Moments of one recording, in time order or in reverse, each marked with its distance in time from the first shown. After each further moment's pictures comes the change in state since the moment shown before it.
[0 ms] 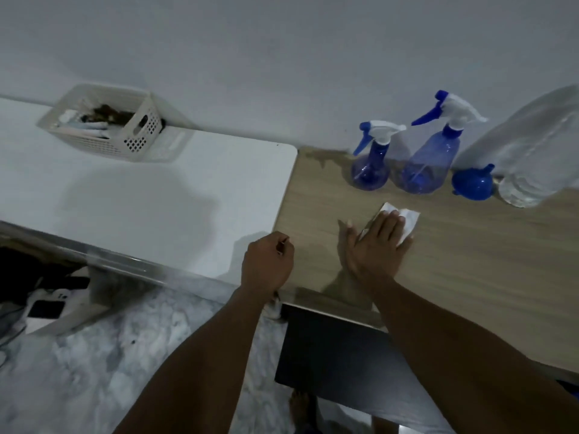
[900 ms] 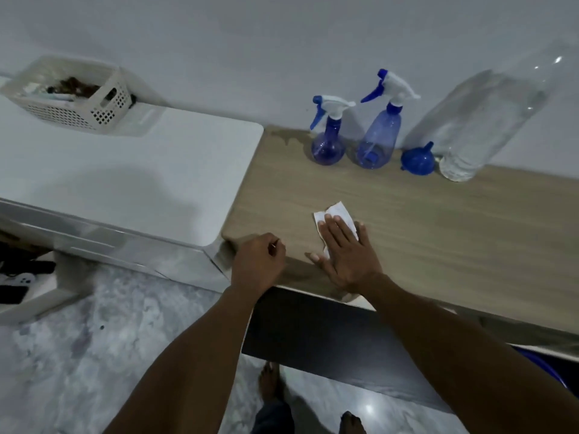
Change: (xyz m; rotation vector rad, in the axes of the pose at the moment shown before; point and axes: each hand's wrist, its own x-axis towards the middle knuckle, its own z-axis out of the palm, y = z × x) left_hand -0.085 0.026 0.049 0.049 -0.059 0.044; right_hand -0.057 0.105 -0.035 -0.275 -0.161 -0.724
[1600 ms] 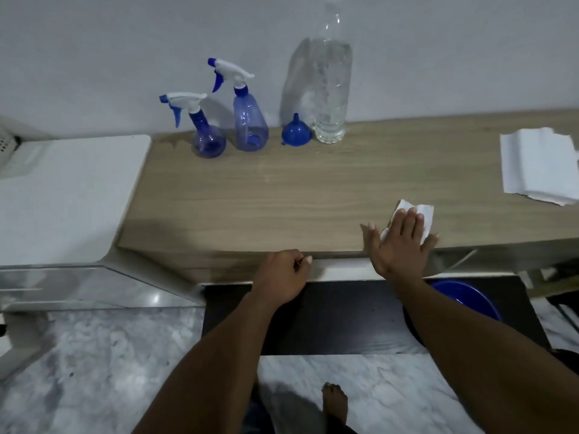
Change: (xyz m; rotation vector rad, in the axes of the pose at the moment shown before) left_hand -0.106 0.170 0.156 0.105 -0.384 0.231; right_hand -0.213 0.204 0.006 0.214 0.139 0.967
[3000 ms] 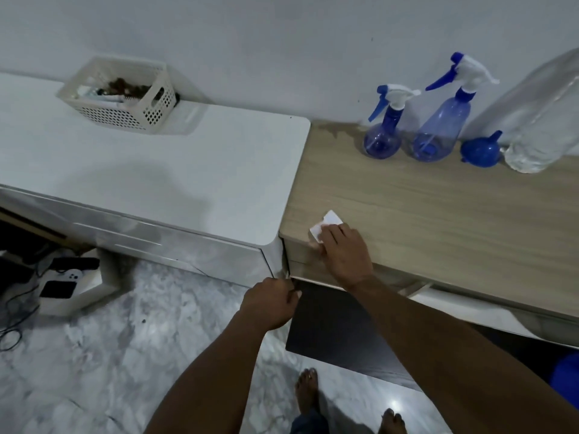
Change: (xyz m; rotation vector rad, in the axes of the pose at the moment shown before) left_hand -0.070 -0.301 -0.174 0.277 -0.087 -0.223; right_hand -0.119 -0.399 0.113 0.087 0.229 -1.092
